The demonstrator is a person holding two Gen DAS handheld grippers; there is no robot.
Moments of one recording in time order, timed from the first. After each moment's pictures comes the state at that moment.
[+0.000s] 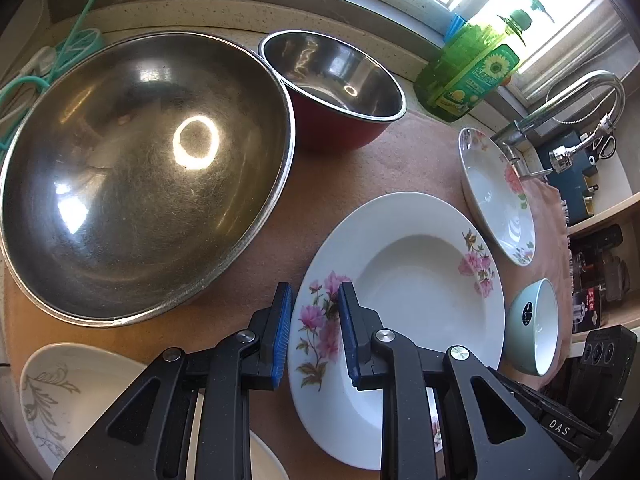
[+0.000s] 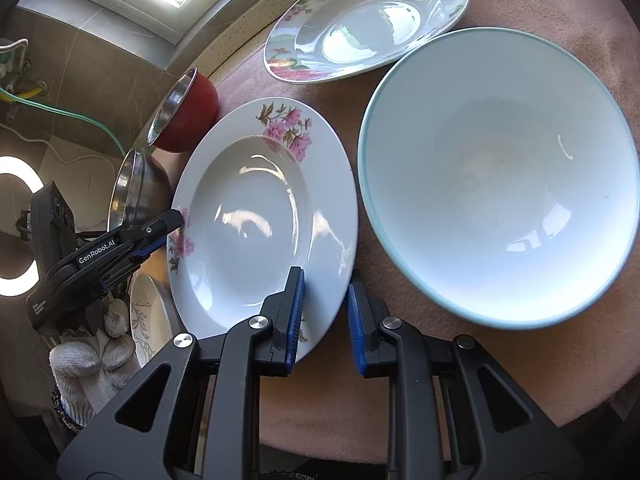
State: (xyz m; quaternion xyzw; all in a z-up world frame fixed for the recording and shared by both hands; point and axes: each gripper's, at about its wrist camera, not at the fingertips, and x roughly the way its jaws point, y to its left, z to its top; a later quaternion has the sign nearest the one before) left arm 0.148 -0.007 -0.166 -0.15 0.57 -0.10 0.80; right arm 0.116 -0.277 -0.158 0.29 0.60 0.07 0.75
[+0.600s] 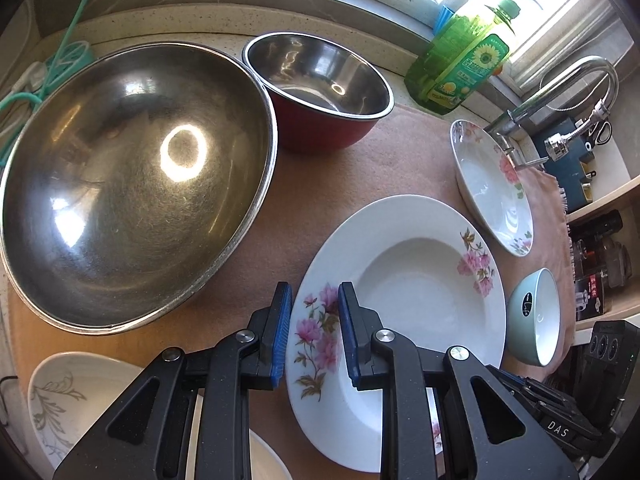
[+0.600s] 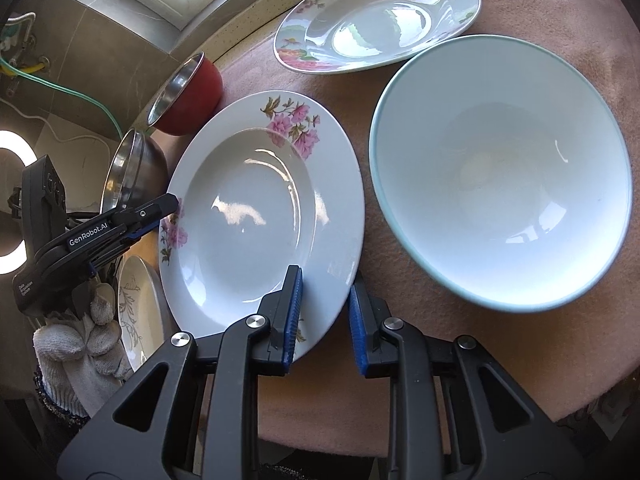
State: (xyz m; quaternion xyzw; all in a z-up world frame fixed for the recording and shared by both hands) left arm 0.148 -0.014 -0.161 -0.13 0.57 -0.11 0.80; right arm 0.111 -0.269 -0.153 0.25 0.61 0.08 0.75
